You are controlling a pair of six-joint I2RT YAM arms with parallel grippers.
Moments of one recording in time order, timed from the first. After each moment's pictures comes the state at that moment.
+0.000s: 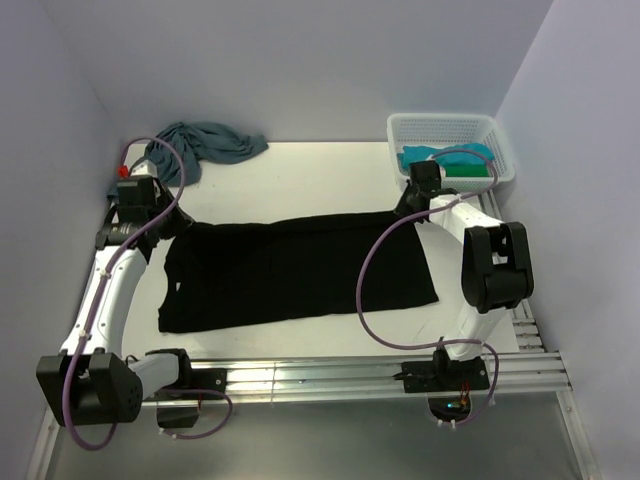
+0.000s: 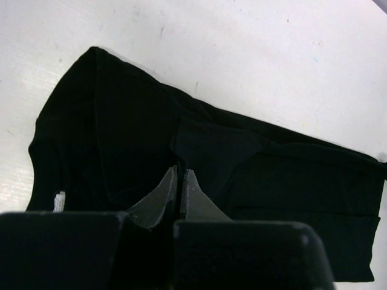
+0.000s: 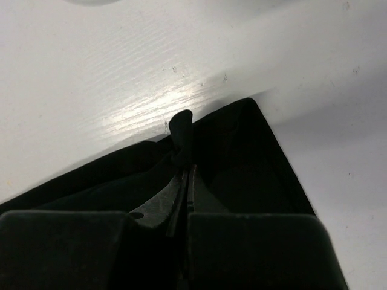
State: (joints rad) left arm 0.03 1.15 1.03 -0.56 0.07 -0.50; right arm 0.11 1.75 1.14 -0.29 0.09 0.55
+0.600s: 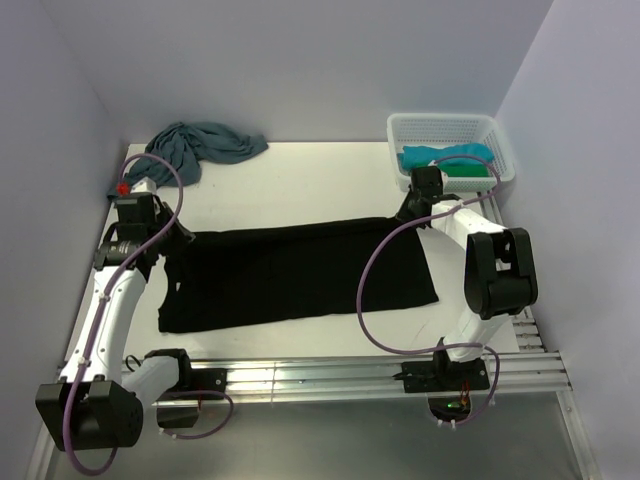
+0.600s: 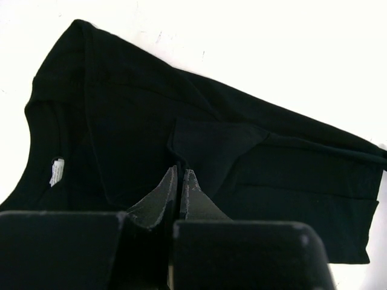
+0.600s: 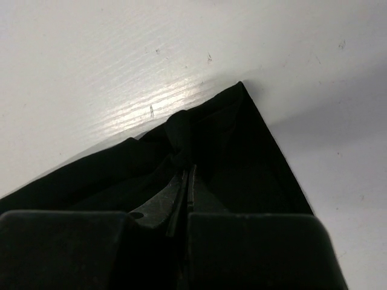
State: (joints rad) left arm 0.03 1.03 0.93 -0.61 0.08 -0.54; right arm 0.11 1.70 1.07 -0.29 0.11 0.56
